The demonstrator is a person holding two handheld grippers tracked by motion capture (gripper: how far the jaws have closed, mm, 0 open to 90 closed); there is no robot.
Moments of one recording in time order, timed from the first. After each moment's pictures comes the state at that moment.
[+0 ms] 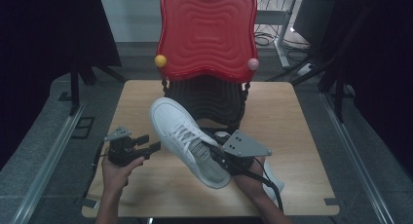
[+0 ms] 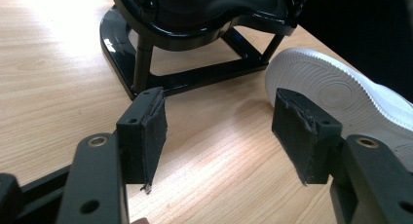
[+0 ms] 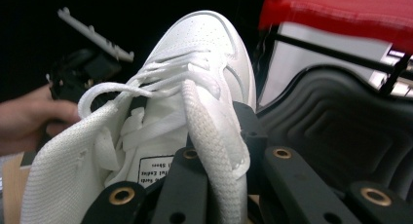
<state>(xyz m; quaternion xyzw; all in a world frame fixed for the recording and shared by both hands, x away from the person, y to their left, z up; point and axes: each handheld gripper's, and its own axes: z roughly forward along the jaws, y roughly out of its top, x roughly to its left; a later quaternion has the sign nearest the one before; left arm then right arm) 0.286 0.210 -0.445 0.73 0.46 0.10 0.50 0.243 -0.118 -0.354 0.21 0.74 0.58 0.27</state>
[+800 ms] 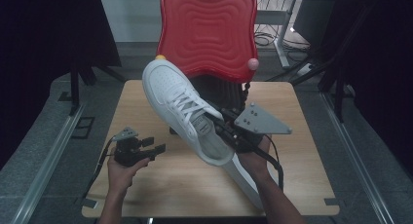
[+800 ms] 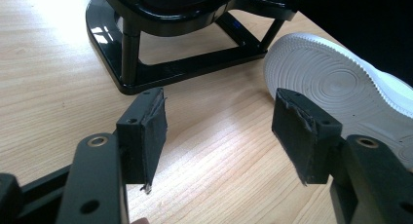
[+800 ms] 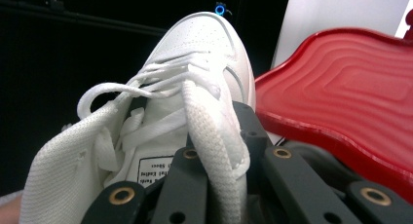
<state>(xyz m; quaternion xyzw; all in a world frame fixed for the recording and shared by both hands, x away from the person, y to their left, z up) 0.290 0.199 -0.453 0.74 0.46 0.09 0.49 0.260 -0.123 -0.287 0.19 0.68 0.65 0.29</state>
